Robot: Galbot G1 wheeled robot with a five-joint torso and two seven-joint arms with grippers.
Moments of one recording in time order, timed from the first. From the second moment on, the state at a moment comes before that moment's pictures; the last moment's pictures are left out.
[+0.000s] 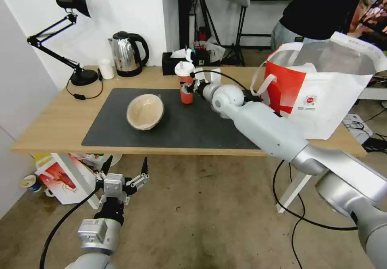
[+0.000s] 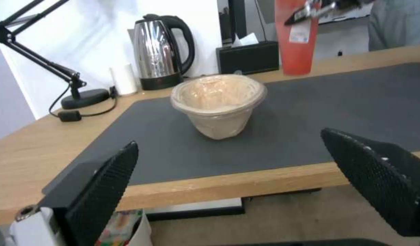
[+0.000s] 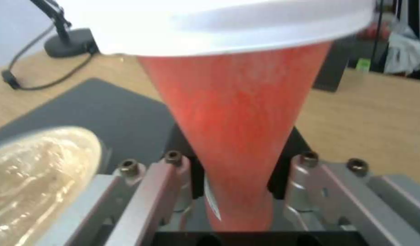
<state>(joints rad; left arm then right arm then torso) 1.80 -1.50 -0.55 -2.30 0.00 0.00 0.00 -0.06 1.20 -0.48 1.27 1.07 -0.38 0.19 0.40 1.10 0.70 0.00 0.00</state>
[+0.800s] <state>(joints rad) 1.80 -1.50 -0.55 -2.30 0.00 0.00 0.00 0.21 0.90 -0.41 1.63 1.40 -0.48 0.42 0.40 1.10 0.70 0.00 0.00</state>
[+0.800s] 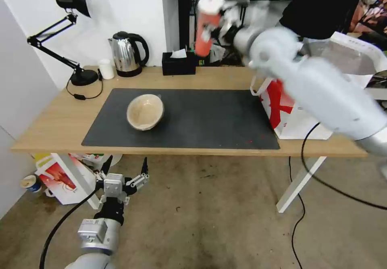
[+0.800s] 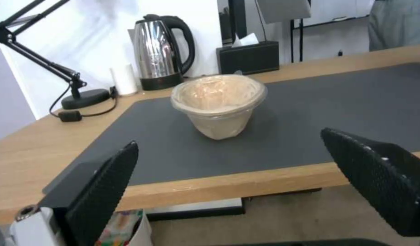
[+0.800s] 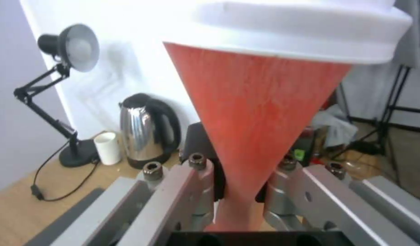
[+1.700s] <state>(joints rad) 1.80 -1.50 -0.55 -2.30 0.00 0.00 0.00 -0.01 0.27 -0.12 1.95 1.59 -0.59 0.52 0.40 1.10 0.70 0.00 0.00</state>
